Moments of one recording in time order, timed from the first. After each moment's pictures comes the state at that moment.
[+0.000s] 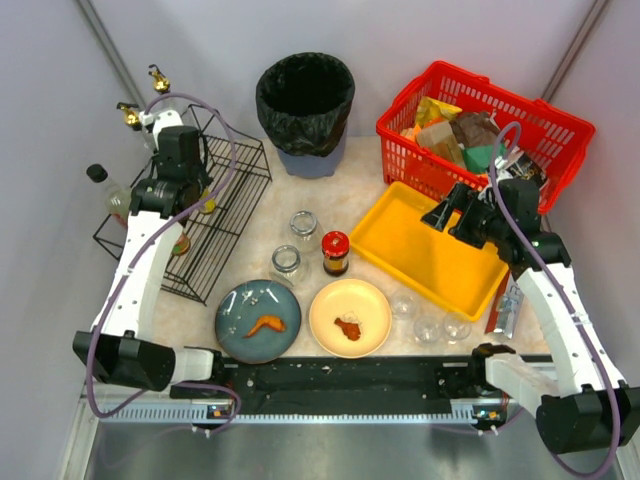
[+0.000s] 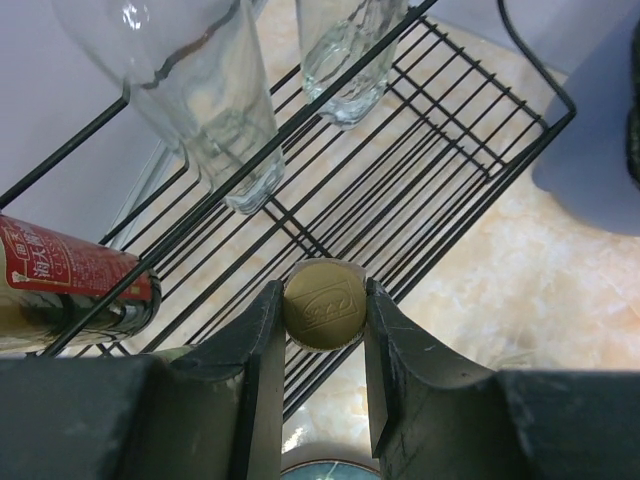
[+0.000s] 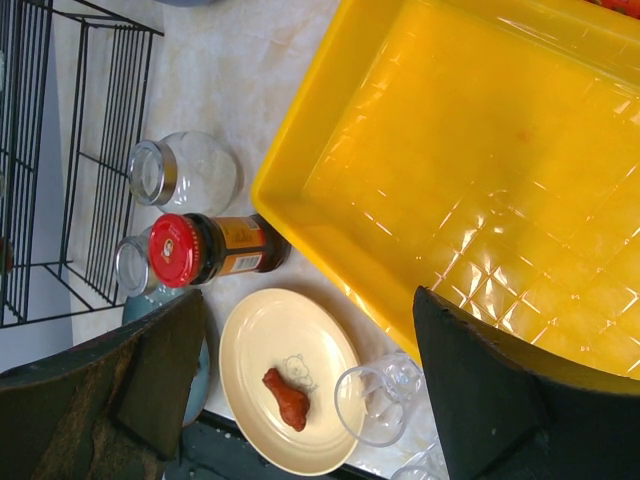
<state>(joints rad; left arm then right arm) -0.14 1.32 1.51 -0.73 -0.48 -0.34 0.11 0.99 1.01 -0.63 -0.30 0.55</state>
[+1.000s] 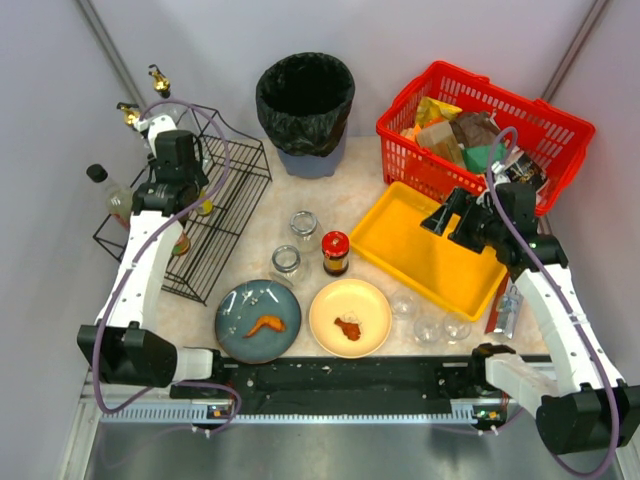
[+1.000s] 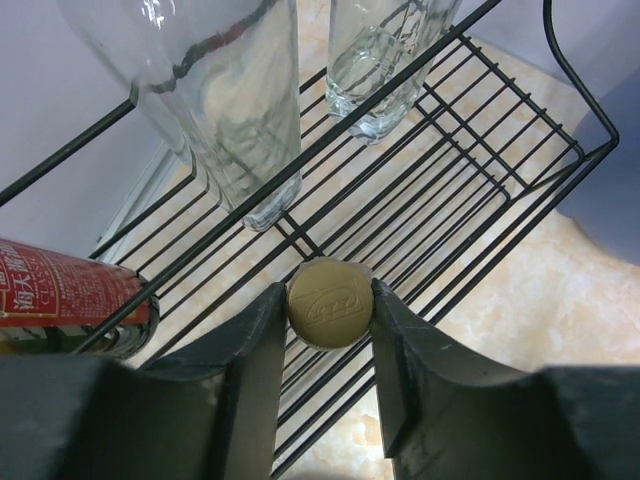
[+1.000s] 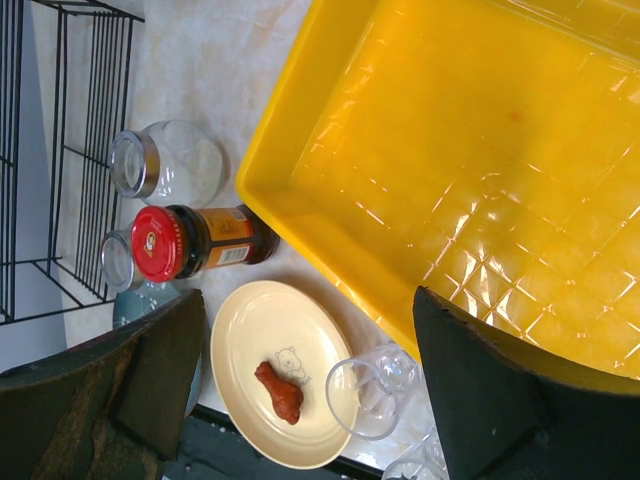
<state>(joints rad) -0.07 1.33 1.42 -0.62 -0.45 -0.35 0.11 0.98 0.98 -0.63 -0.29 0.55</state>
